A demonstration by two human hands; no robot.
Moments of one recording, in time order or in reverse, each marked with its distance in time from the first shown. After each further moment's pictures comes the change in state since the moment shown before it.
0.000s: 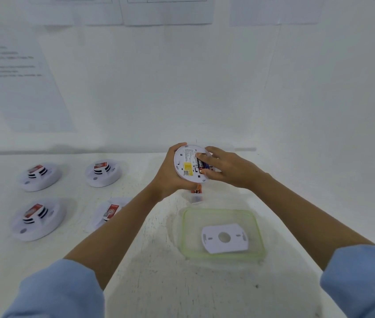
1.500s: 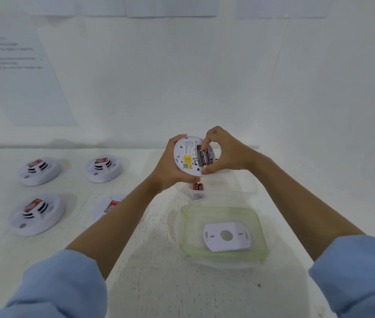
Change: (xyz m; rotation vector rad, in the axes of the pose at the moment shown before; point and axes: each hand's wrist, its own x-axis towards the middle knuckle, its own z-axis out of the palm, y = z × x) left_hand 0.010 -0.005 -0.008 0.062 0.009 0.054; right_hand 0.025 0.005 -0.013 0.506 0.043 0.163
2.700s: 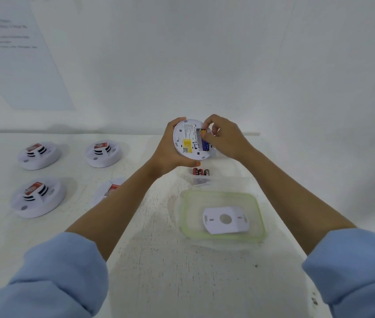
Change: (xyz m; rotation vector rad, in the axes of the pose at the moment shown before) left_hand -0.001 0.001 0.000 0.022 0.026 0.033; right_hand 0.000 -0.010 0.021 0.100 0.267 0.132
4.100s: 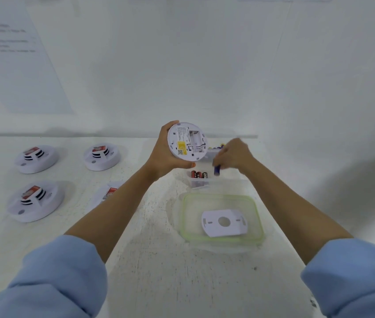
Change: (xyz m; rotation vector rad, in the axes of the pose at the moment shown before) left_hand 0.000 -0.005 -0.005 0.008 0.046 -0.035; right_hand -0.008 0.027 0.001 -0.009 -0.081 0.496
